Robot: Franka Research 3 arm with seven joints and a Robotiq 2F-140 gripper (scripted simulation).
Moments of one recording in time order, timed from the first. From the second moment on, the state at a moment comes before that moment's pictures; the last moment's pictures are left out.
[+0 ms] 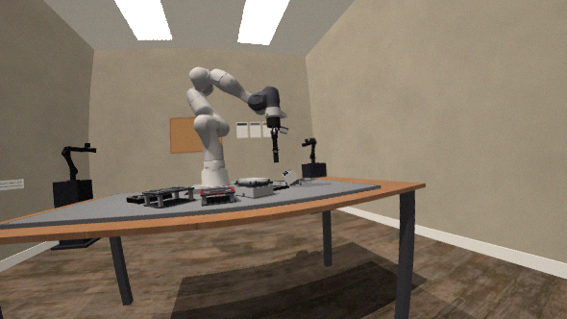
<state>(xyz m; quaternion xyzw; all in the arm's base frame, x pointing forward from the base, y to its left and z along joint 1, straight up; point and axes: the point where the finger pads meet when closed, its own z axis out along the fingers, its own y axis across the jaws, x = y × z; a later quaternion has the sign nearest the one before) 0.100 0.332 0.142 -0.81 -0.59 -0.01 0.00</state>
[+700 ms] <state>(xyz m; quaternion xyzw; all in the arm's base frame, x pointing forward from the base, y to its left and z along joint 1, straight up) 0.099 0.334 0.128 -0.81 -0.59 0.00 0.00</state>
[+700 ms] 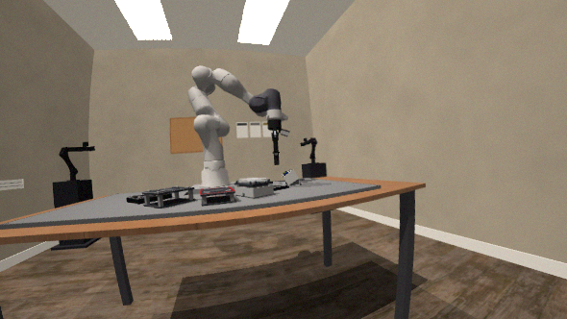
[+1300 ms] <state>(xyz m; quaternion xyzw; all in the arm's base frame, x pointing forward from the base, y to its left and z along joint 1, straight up) 0.103 0.345 0.106 -0.81 -0.59 0.00 0.00</state>
